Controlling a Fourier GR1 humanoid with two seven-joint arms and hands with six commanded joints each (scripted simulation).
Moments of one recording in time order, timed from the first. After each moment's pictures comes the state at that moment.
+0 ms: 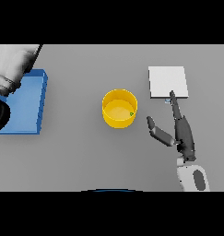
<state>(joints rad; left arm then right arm) -1.73 0.37 -0.92 -0.21 -0.69 -0.13 -0.03 0.06 -0.05 0.14 -1.67 0.31 -0.09 -0.11</state>
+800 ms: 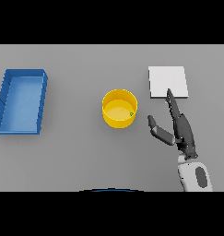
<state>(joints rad) -1.37 0.61 -0.45 0.00 0.02 0.17 0.18 0.03 -0.06 0.12 -1.65 0.21 -0.01 -0.17</state>
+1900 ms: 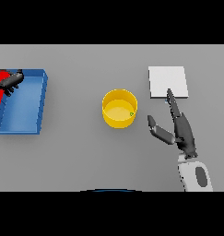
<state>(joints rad) -0.61 0.83 -0.55 -1.06 0.40 0.25 0.47 0.03 -0.07 0.13 -1.64 0.24 -0.03 -0.15</state>
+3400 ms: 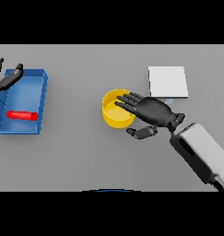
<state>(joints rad) -0.58 0.85 -0.56 -1.11 0.37 0.26 0.39 -0.45 -0.43 0.53 -1.47 0.79 0.31 -0.19</state>
